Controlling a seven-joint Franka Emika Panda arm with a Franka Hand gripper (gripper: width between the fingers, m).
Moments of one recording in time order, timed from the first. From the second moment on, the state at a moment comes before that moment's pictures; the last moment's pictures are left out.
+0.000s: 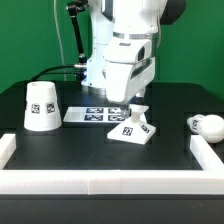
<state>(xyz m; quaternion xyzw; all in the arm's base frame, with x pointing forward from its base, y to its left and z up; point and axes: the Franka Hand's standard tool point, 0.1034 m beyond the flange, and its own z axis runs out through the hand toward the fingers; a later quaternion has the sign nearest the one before) 0.431 0.036 0.052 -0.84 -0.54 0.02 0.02</state>
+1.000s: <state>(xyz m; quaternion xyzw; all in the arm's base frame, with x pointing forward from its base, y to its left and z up) 0.433 0.036 0.052 -0.84 -0.54 0.02 0.02</state>
